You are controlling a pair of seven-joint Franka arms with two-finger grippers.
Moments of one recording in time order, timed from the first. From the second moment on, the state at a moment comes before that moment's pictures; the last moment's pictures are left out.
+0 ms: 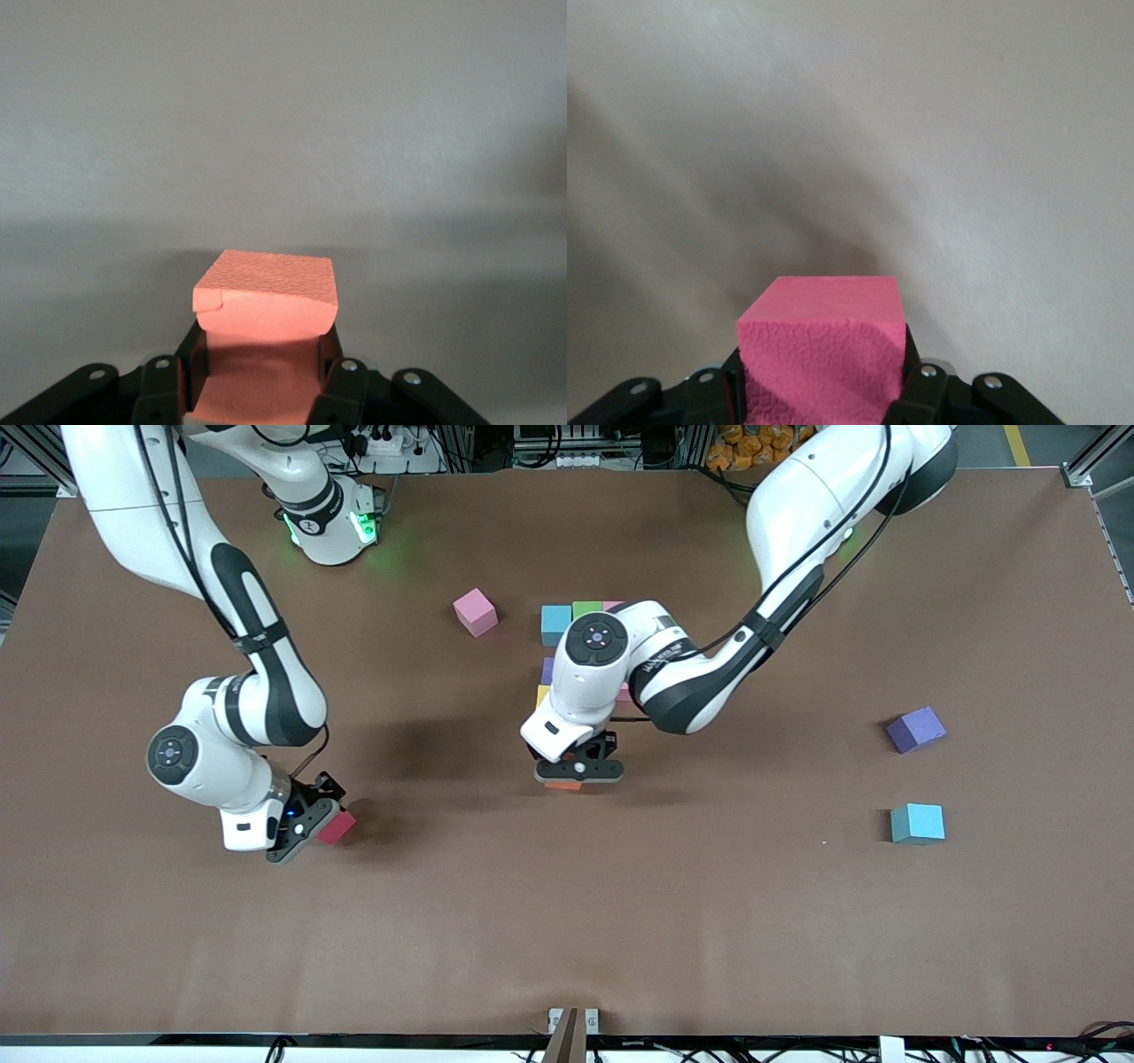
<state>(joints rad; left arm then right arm) -0.35 0.85 -0.61 -1.34 0.51 2.20 -1.02 0.17 0.56 -0.04 -1.81 0.19 2.41 -0.82</state>
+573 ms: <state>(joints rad) -0.38 0.87 -0.60 -1.34 0.51 2.20 -1.00 0.22 0.56 -0.04 -1.79 0.19 2.41 -0.78</state>
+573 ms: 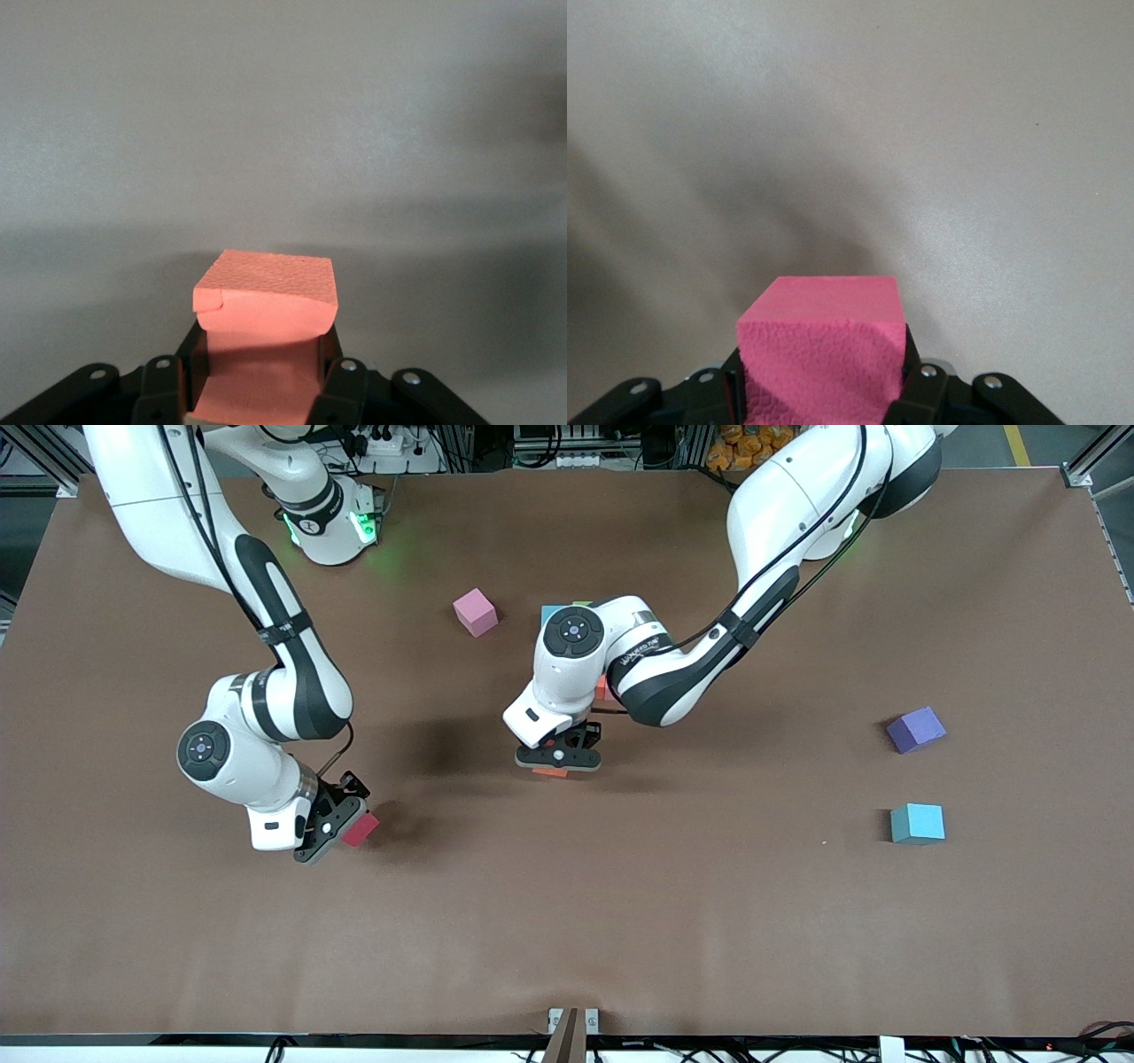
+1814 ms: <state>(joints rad) -0.41 0.90 -0.54 -1.34 0.35 2.20 -1.00 0.22 0.58 -0.05 -1.79 0.19 2.40 -0.78</state>
